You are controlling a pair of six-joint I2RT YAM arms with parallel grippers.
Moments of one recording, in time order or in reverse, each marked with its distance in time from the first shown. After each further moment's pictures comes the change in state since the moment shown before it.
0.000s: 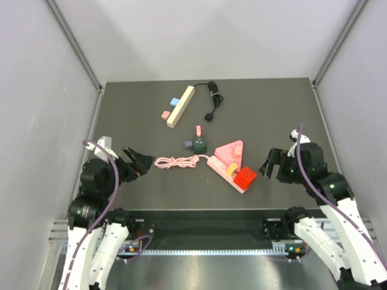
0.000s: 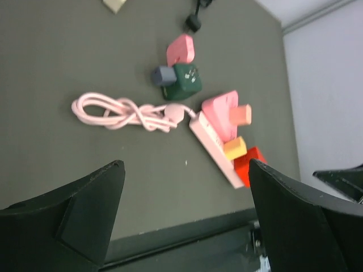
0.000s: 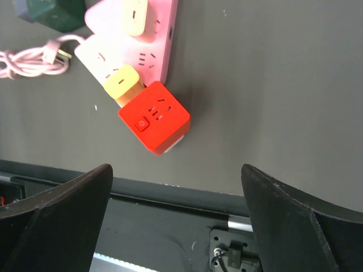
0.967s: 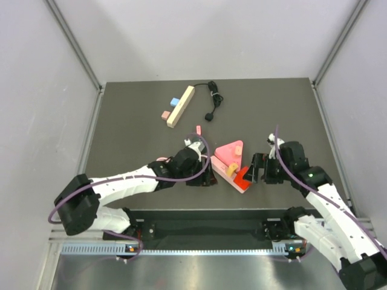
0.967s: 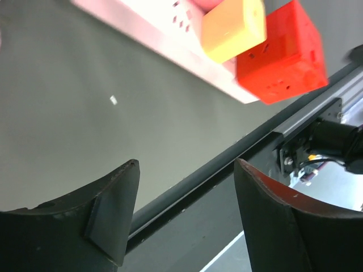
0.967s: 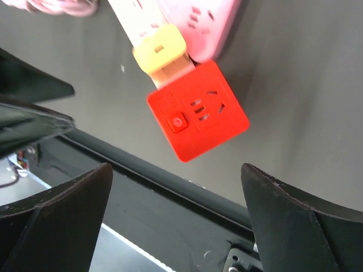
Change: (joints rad) left arm -0.794 0.950 -0.028 0.542 -0.121 -0.133; right arm 0.024 0.145 -0.170 0.242 -0.278 -0.055
